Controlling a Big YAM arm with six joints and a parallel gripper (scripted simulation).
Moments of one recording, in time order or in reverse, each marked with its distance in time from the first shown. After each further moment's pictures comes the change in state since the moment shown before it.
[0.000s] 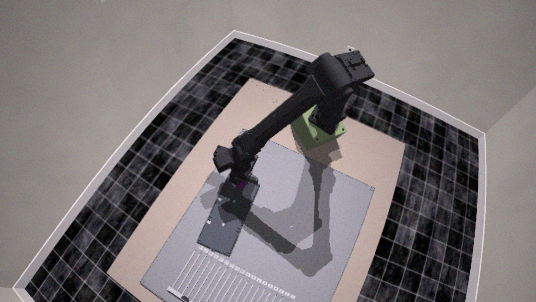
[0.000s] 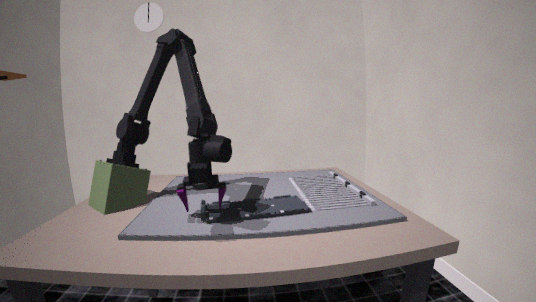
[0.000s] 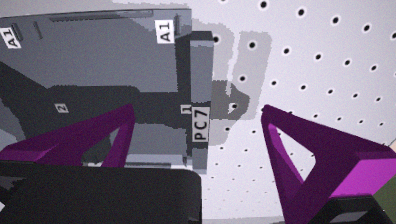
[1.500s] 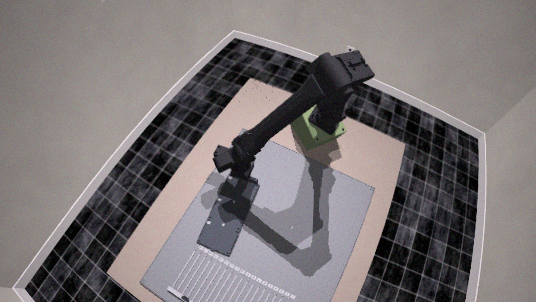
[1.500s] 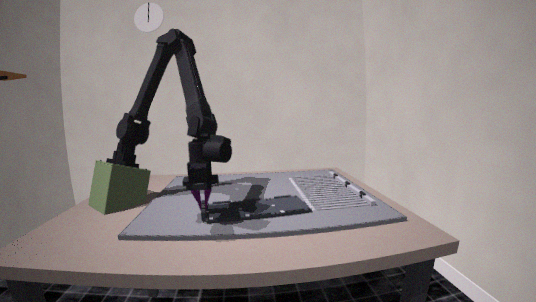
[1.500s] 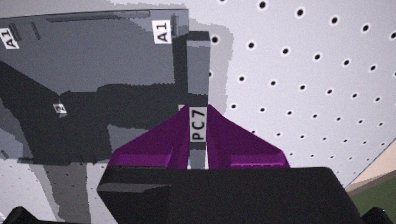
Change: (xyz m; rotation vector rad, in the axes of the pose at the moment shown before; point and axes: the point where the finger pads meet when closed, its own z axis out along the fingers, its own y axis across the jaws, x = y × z) arm 0.000 -0.001 0.000 0.001 -0.002 0.001
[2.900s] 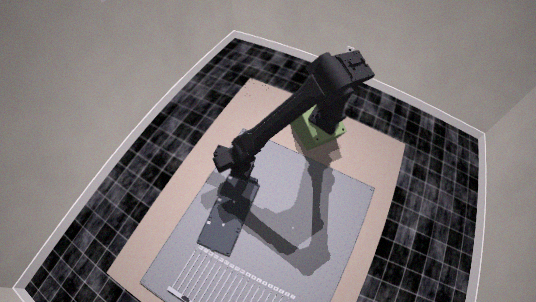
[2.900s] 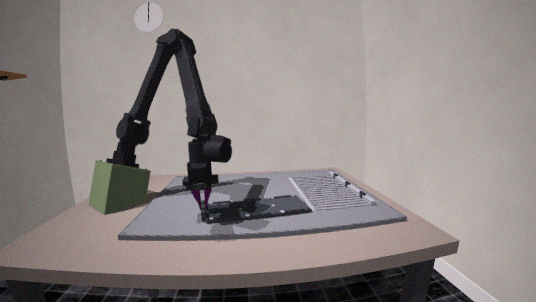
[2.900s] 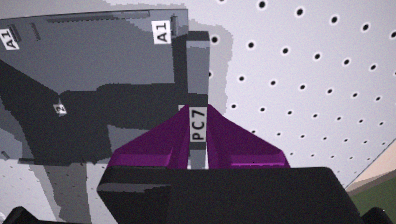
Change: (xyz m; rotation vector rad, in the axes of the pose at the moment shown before) arm 0.000 0.000 0.000 0.000 0.000 0.004
